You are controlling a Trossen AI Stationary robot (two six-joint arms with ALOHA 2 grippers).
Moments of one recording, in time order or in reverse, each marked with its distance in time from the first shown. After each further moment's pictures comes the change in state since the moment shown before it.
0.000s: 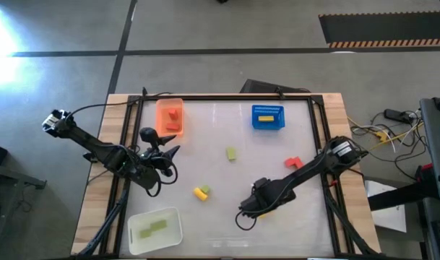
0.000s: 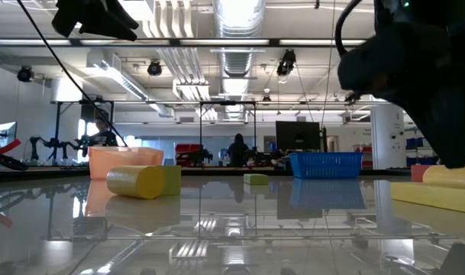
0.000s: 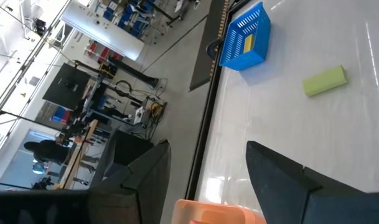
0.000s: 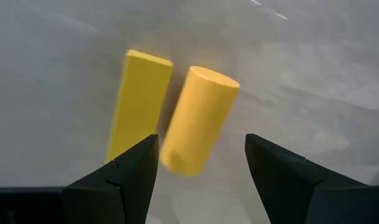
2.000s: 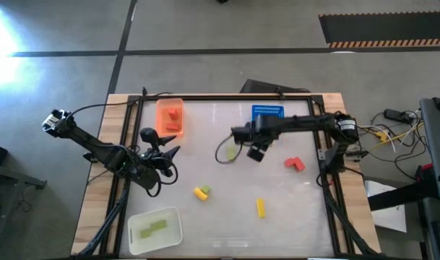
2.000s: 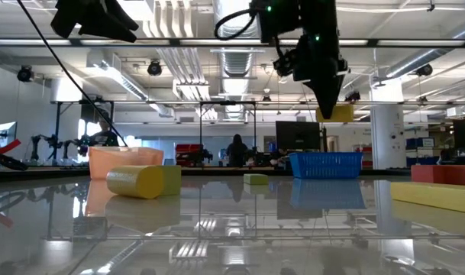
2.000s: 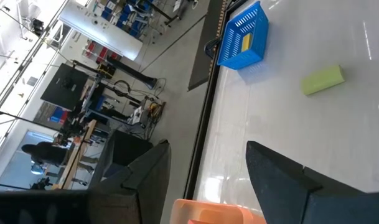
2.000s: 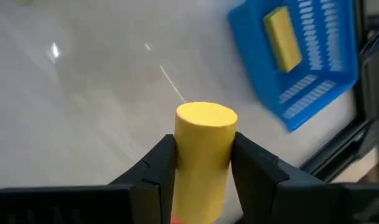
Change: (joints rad) left arm 0.000 0.000 -0.006 0.002 0.007 -0.002; right arm -0.563 -0.127 0.148 -0.274 0.447 -1.175
